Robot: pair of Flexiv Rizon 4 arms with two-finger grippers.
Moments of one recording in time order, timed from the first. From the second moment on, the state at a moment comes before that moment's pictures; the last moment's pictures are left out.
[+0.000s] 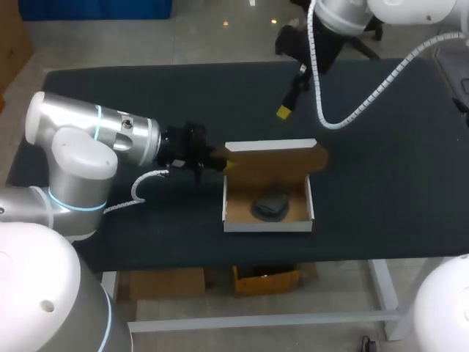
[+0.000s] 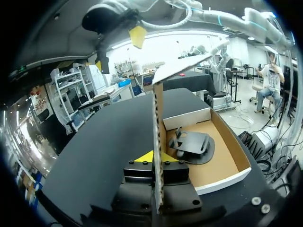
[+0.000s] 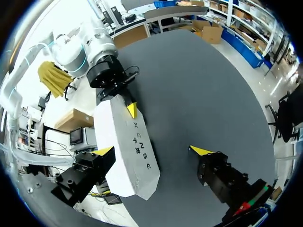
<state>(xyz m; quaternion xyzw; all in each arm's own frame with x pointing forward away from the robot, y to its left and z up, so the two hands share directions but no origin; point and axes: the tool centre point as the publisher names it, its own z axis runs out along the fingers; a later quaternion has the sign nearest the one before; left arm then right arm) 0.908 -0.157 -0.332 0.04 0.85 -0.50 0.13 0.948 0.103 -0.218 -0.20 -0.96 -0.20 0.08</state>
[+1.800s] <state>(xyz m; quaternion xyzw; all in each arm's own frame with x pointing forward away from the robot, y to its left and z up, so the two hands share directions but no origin) 0.889 -0.158 -0.341 0.15 0.83 -0.43 0.33 0.899 0.067 -0.251 -0.44 -0.87 -0.21 0.12</state>
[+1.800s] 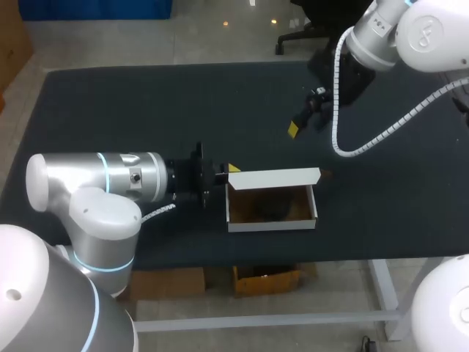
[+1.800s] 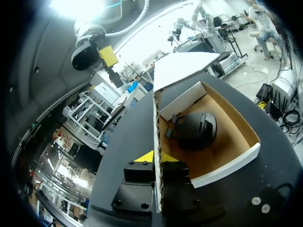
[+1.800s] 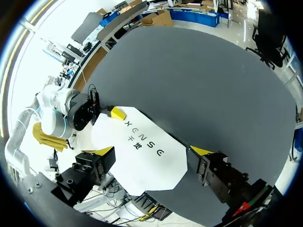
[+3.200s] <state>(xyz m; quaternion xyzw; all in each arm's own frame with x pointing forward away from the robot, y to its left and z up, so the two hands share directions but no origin) 0.886 -0.159 -0.345 0.16 0.82 -0.42 0.36 0.854 0.048 -0.300 -0.66 -0.67 -0.06 0.33</state>
